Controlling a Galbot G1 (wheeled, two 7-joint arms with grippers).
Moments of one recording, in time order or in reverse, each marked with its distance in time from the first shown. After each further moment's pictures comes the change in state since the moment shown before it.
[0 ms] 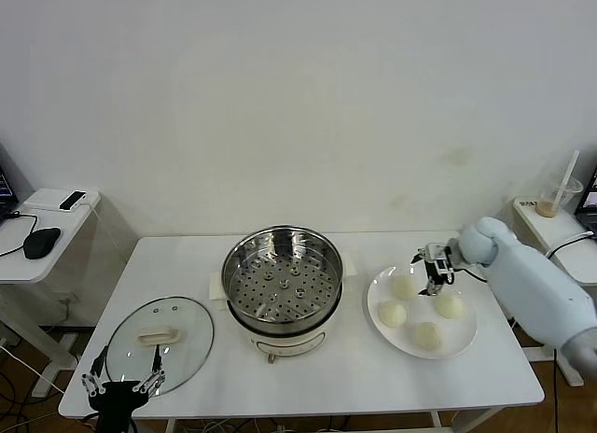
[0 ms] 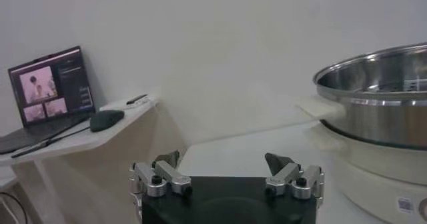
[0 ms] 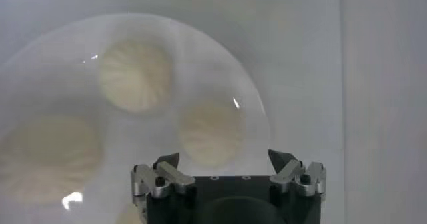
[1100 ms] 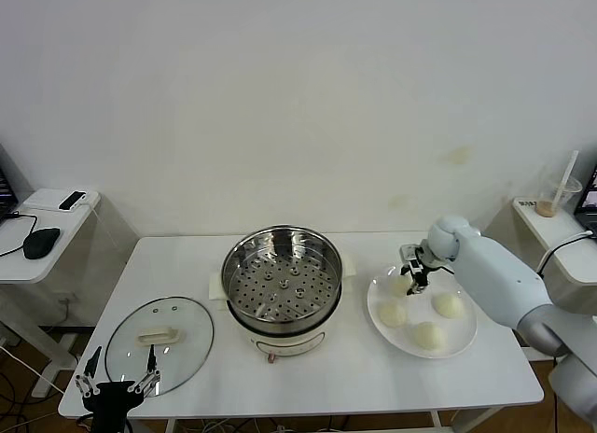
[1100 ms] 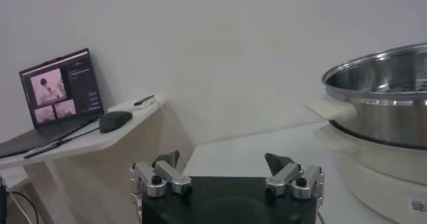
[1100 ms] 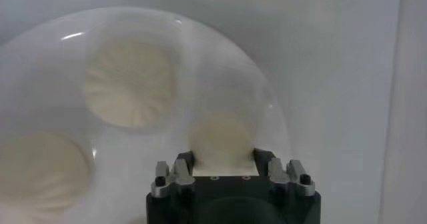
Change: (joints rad) left arm 0.001 -0.003 -0.010 -0.004 0.006 0.000 -0.006; right arm 0.068 0.084 -0.076 -0.114 -0.028 0.002 -0.034
